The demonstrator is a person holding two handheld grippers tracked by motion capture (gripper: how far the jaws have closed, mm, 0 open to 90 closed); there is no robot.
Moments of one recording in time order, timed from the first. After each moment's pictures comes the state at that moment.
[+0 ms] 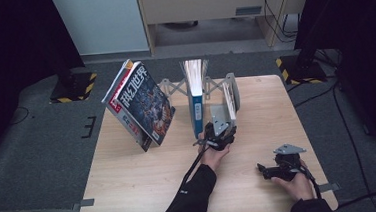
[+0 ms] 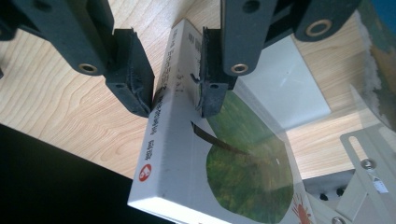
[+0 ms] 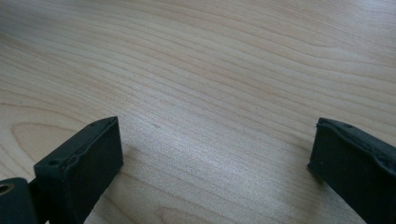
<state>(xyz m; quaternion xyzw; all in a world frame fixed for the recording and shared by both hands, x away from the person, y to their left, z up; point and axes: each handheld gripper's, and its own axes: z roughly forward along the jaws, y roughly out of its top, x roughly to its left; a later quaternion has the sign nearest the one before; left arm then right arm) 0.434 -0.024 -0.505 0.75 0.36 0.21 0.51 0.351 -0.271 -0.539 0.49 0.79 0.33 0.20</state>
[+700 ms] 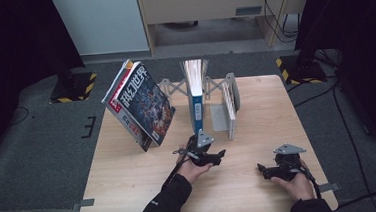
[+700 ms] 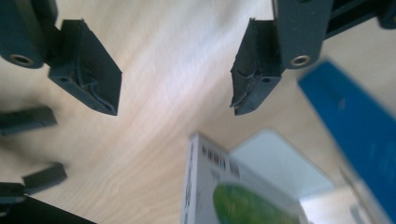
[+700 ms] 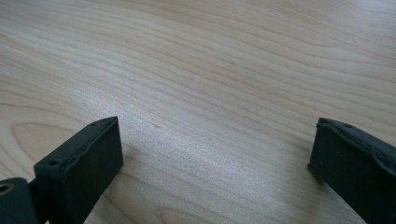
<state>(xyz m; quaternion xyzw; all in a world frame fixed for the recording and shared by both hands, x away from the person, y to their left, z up) 0.386 0.045 -0.495 0.82 0.34 0.12 0.44 0.351 -0.271 -0.539 0.49 0.79 0.33 0.20</state>
